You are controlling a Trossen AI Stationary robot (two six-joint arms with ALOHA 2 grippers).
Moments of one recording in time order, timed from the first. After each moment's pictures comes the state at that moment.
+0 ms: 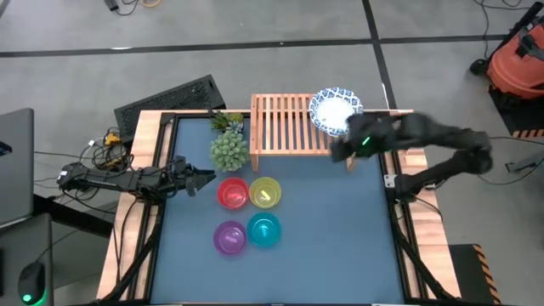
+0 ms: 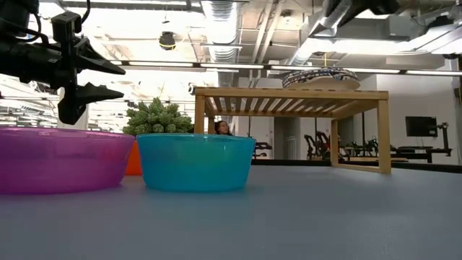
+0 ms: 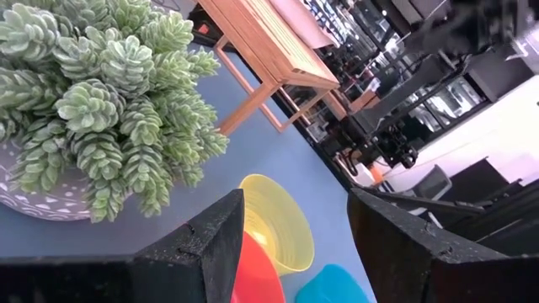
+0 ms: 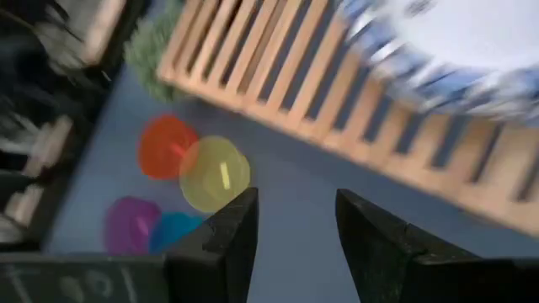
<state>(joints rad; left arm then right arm) -0.11 0.15 0.01 0.08 -0.42 -0.86 -0.05 1.21 1.50 -1.21 0.27 1.07</state>
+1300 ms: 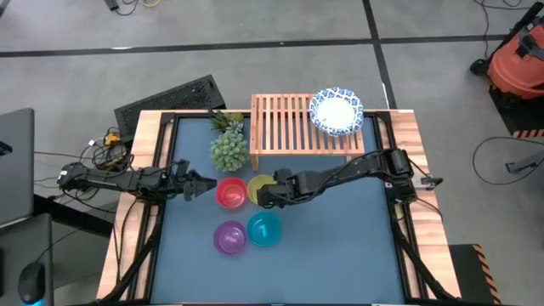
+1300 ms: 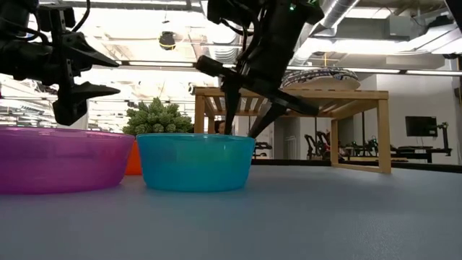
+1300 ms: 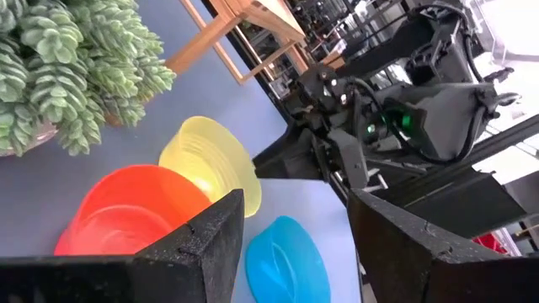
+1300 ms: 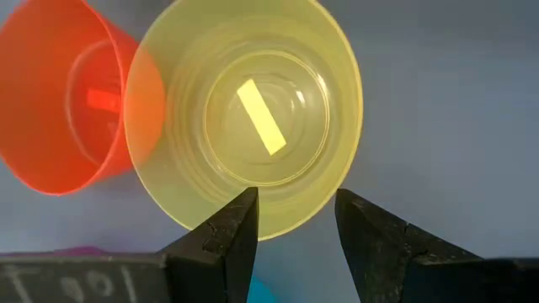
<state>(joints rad) -0.11 0.15 0.01 0.08 -0.24 -0.96 0.13 2.01 1.50 -0.64 0.26 1.50</state>
